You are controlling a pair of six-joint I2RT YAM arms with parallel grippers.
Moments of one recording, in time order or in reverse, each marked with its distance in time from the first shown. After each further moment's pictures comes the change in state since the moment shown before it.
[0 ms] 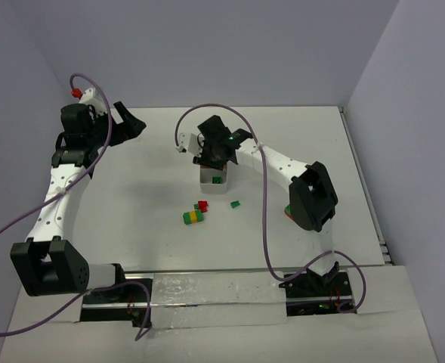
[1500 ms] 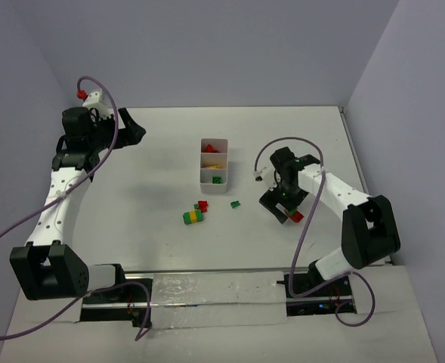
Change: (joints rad) left arm -0.009 -0.028 -0.025 -0.022 -0.015 0.140; right arm -0.354 -0.525 -0.722 -0.330 -0.019 0.276
